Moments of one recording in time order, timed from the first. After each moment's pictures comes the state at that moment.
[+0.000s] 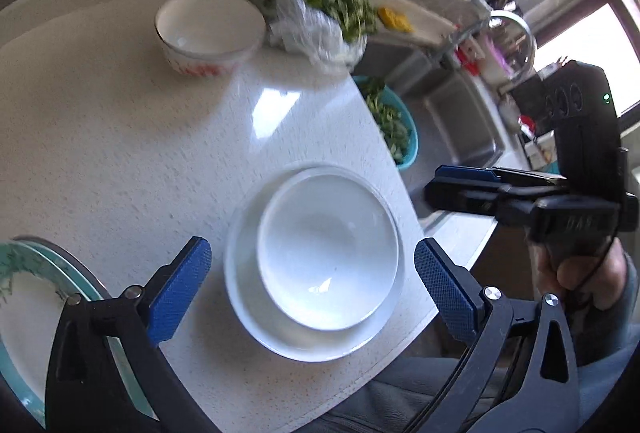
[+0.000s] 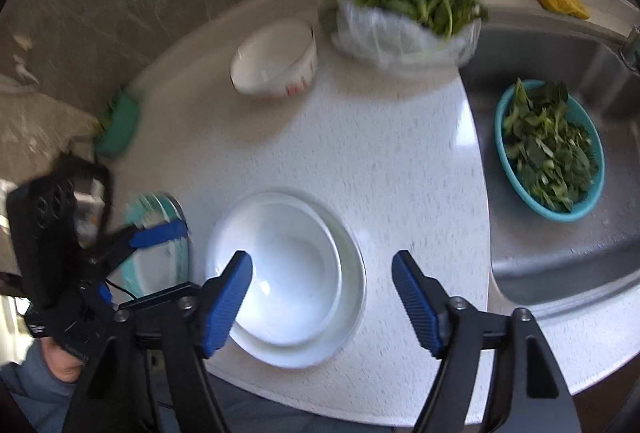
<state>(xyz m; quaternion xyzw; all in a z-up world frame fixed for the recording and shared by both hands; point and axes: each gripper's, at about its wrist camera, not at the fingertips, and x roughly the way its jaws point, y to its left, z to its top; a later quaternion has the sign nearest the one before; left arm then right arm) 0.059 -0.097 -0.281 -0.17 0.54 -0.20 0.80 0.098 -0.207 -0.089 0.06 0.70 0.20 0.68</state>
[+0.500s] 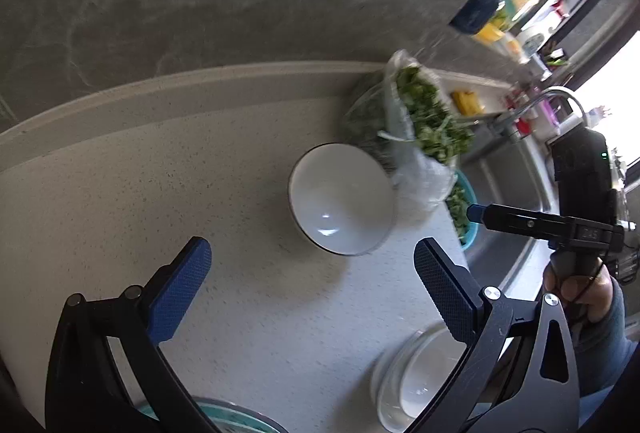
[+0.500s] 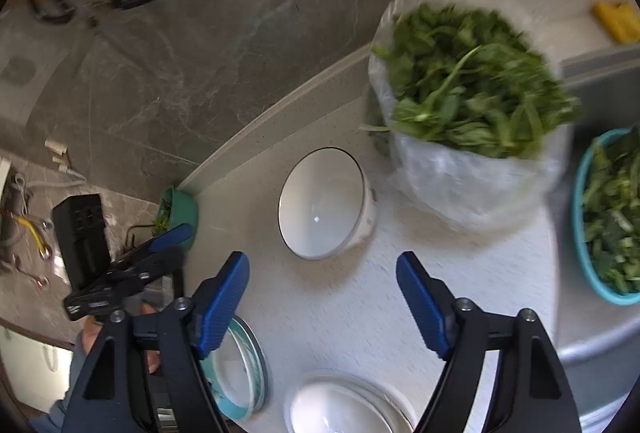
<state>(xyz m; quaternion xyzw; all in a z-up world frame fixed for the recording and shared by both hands) 0.220 0.018 -0.250 -0.14 0.54 -0.13 0.82 0.227 -0.180 -0.137 0.20 0.67 0.24 0.67</state>
